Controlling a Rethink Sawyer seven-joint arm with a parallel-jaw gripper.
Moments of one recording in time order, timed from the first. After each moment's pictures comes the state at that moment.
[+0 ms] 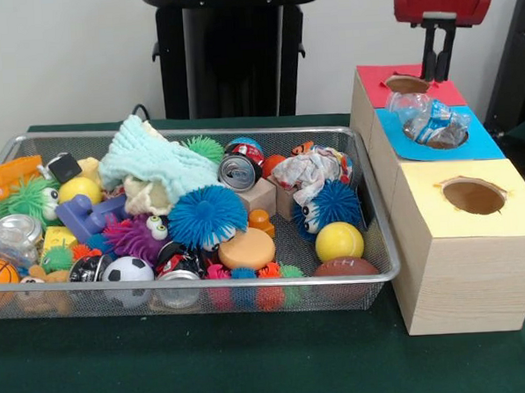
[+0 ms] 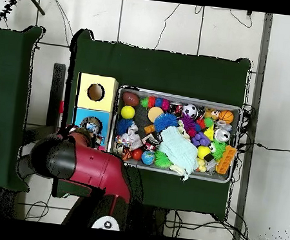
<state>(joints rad) 0.23 -0.79 -0.23 1.88 0.37 0.38 1.80</state>
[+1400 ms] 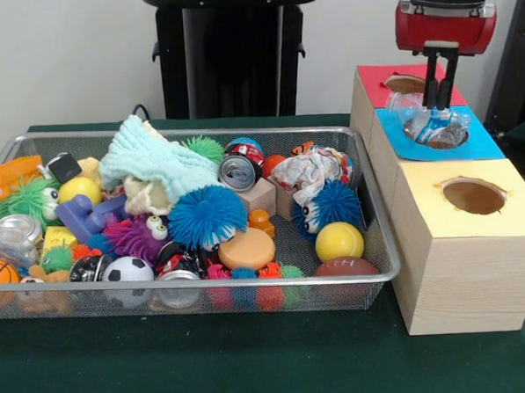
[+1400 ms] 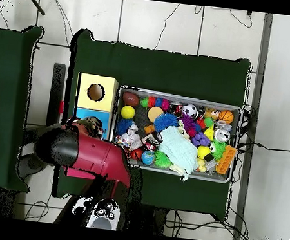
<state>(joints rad) 0.24 -0.72 -0.23 1.81 0.38 0.38 1.80</state>
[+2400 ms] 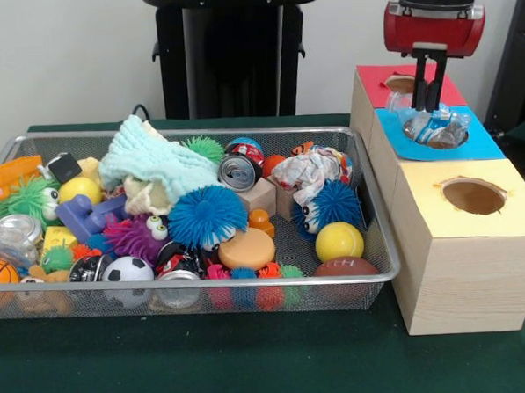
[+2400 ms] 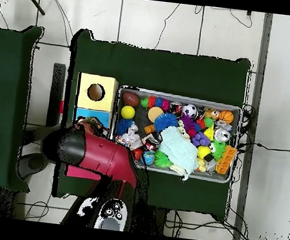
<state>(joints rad) 0.21 -0.73 -0.22 1.82 0.38 0.38 1.80</state>
